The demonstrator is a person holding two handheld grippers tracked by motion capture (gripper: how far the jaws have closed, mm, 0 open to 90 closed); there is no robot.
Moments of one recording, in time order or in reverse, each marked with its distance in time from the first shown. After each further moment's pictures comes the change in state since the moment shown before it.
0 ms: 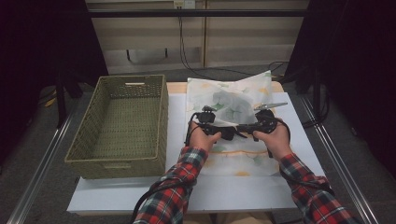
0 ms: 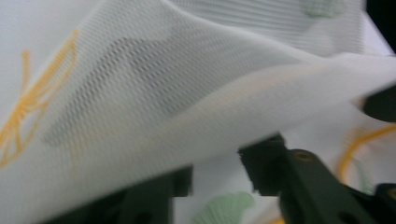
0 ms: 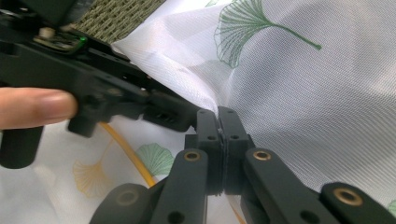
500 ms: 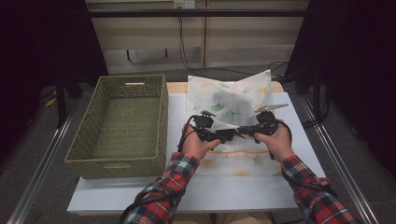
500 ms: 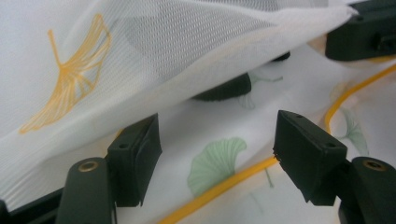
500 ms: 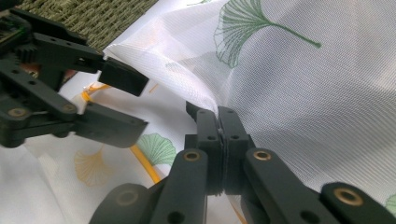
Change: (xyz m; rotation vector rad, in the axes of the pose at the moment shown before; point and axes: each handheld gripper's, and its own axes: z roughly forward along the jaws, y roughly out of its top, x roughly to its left) left arm -0.008 -0.015 -0.029 0.044 0.031 0.118; right arm 0.002 -0.005 -0.003 0.018 -0.003 -0.013
